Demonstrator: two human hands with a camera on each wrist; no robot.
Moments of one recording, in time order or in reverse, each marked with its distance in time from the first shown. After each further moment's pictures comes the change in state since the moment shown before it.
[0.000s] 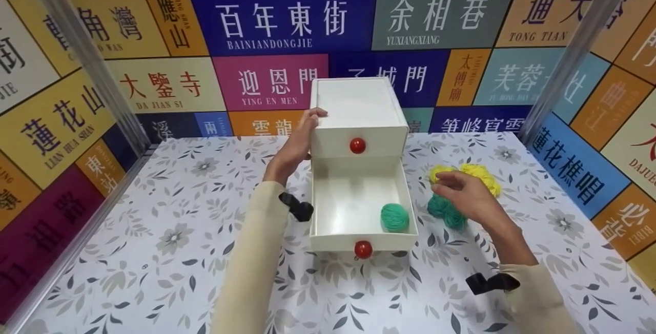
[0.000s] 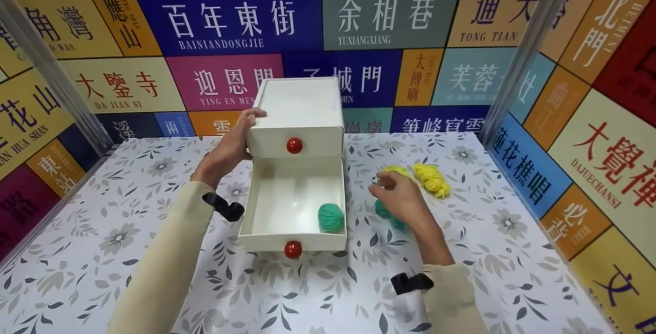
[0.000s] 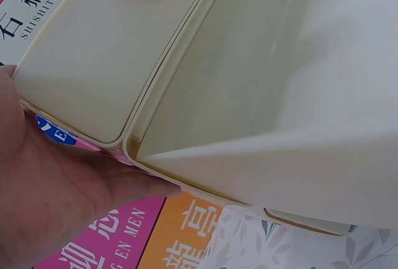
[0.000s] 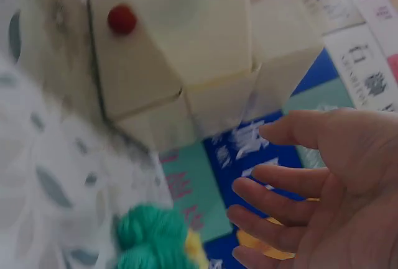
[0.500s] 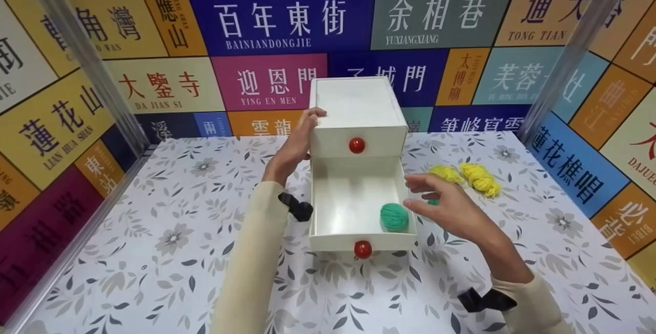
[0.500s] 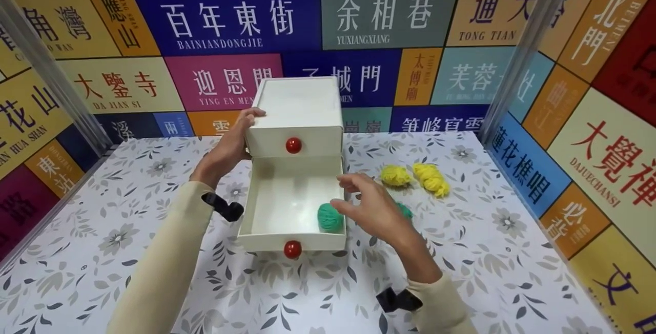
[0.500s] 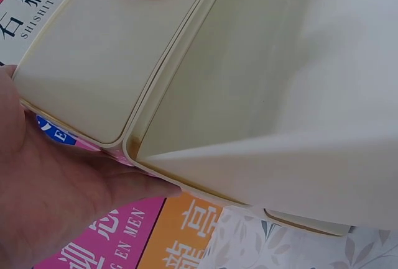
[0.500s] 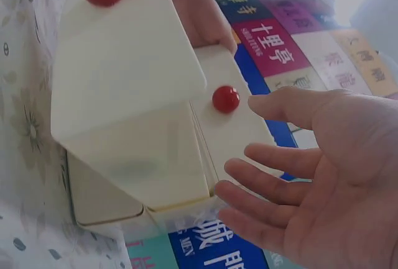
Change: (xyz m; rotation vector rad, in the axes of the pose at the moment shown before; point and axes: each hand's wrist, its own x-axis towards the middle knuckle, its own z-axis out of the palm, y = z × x) left_hand 0.000 -0.001 0.001 -0.010 -0.011 -0.004; right_hand -0.040 -0.051 0.021 0.002 -0.065 -0.223
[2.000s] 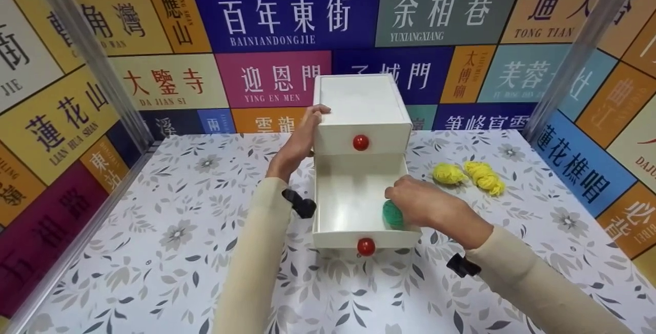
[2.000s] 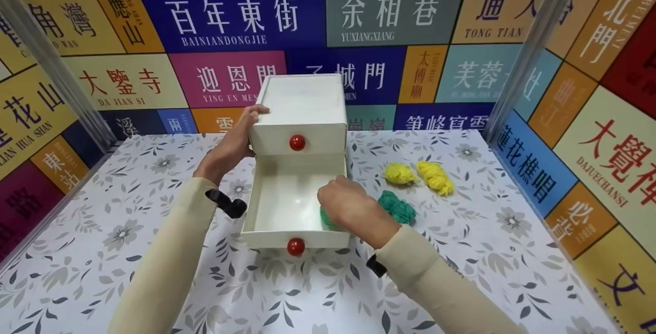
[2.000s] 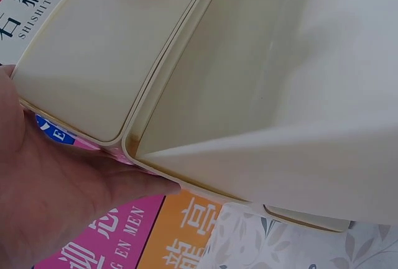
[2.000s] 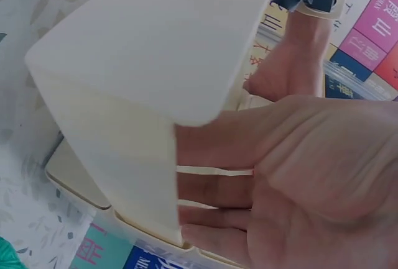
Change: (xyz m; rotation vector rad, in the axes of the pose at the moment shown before) left_hand 0.000 -0.001 -0.002 0.010 0.005 0.013; right_hand 0.033 -0.049 0.025 -0.857 -0.320 -0.249
